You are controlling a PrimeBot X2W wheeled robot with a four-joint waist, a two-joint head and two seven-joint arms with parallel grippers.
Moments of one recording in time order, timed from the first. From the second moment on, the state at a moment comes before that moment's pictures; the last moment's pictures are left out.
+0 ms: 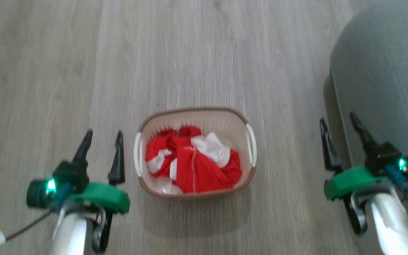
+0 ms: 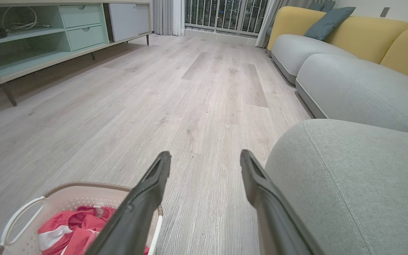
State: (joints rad) left arm -0.12 0.04 -0.05 0.21 -0.08 -0.02 -0.25; right arm -0.17 -0.06 -0.05 0.28 -0.04 0.13 -0.25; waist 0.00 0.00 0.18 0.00
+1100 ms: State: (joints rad) left arm -0.91 0.10 -0.33 0.95 0.19 -0.11 0.05; right arm -0.53 -0.06 0.06 0.12 0.10 0.13 -0.25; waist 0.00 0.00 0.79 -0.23
